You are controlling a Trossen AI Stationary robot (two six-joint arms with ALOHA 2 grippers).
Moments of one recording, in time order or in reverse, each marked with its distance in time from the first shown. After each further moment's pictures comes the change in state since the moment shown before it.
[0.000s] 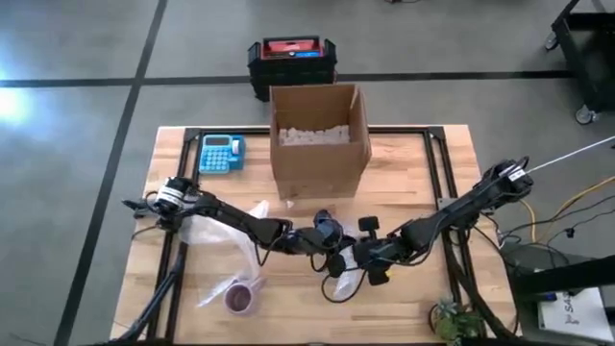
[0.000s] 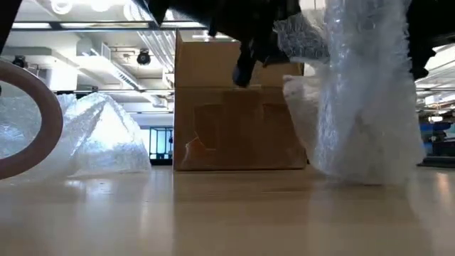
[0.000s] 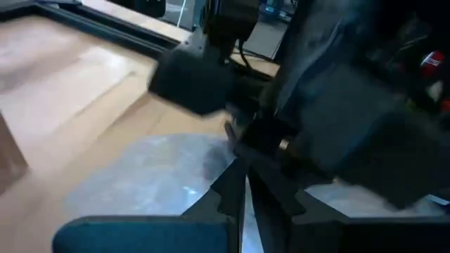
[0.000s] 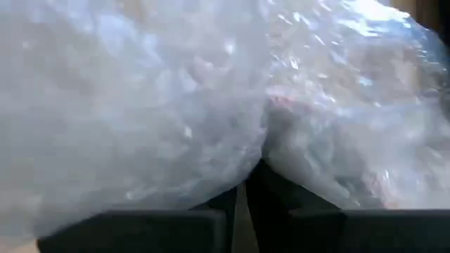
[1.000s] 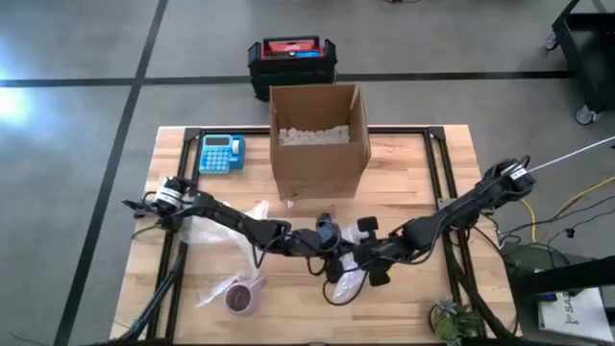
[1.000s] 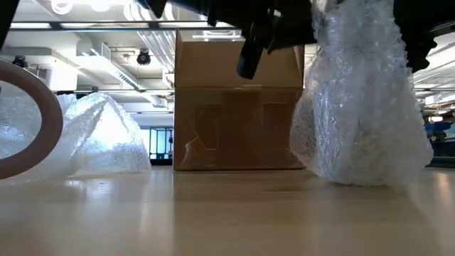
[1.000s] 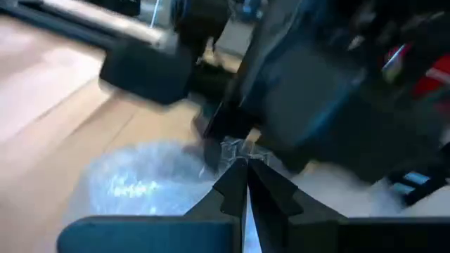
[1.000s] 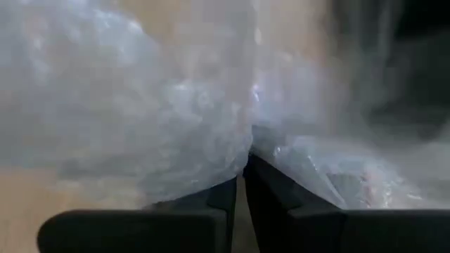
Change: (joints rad) left arm -0.014 0.069 0.000 0.096 0.063 0.000; right arm 0.000 -0.031 0.011 0.020 -0.001 -0.035
